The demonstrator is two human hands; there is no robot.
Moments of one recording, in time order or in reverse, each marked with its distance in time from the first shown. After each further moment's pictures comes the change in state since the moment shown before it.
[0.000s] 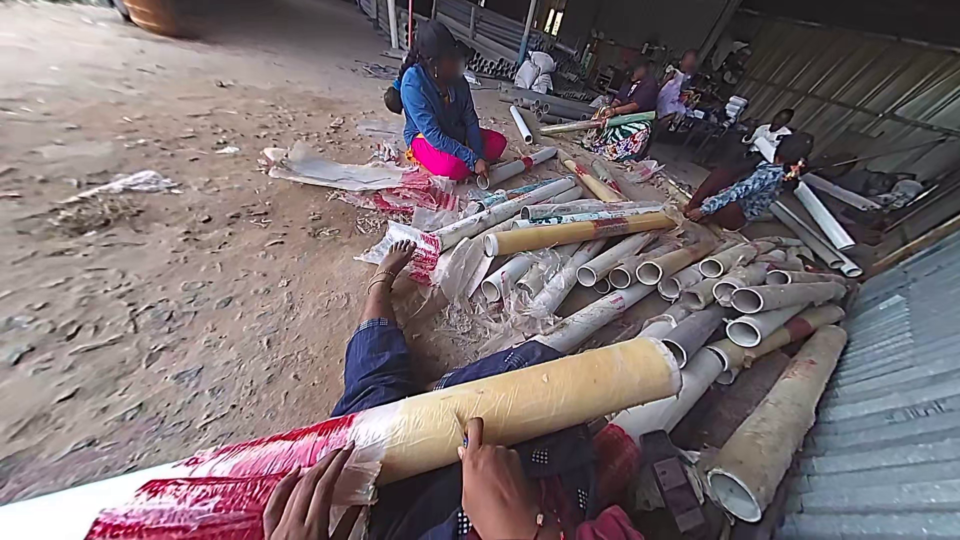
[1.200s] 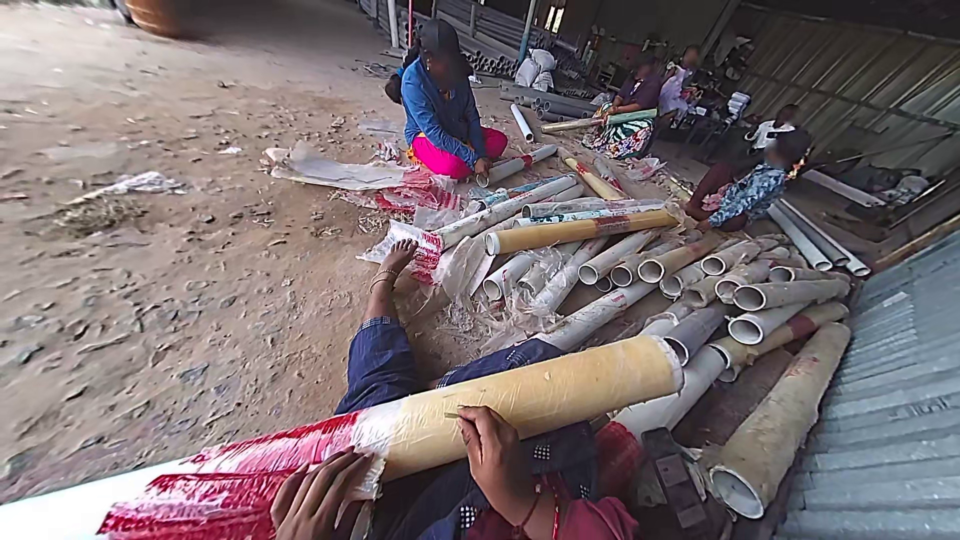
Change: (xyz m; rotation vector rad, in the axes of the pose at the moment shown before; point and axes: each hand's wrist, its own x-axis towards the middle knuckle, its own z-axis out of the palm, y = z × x) left_hand -0.002 -0.012 0.013 -0.010 0.069 0.074; right_hand 0.064 0.036 0.057 0.344 1.224 -0.761
